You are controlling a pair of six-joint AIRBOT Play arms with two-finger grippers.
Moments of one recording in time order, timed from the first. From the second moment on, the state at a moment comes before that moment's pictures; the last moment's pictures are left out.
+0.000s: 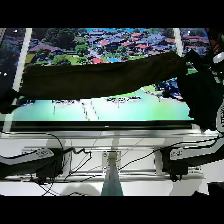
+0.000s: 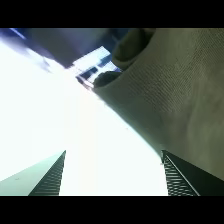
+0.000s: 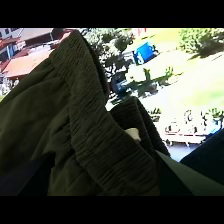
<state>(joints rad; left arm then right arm) 0.80 -1.39 0.95 1.08 -0.95 -1.41 -0.34 -1.59 1.39 -1.23 0.72 1.53</state>
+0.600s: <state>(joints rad) 0.68 -1.51 0.92 0.65 -0.47 -1.06 -0.06 -1.59 1.47 -1.23 0.71 1.49</state>
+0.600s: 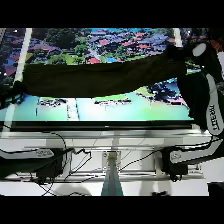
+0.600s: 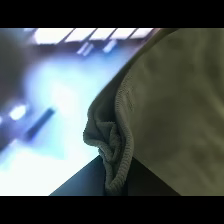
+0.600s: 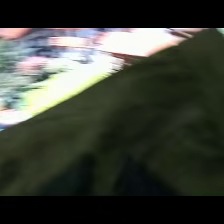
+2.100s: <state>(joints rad) 0.36 -0.94 1.13 0.63 -1.02 -0.98 0.67 -2.01 2.06 -1.25 0.84 1.71</state>
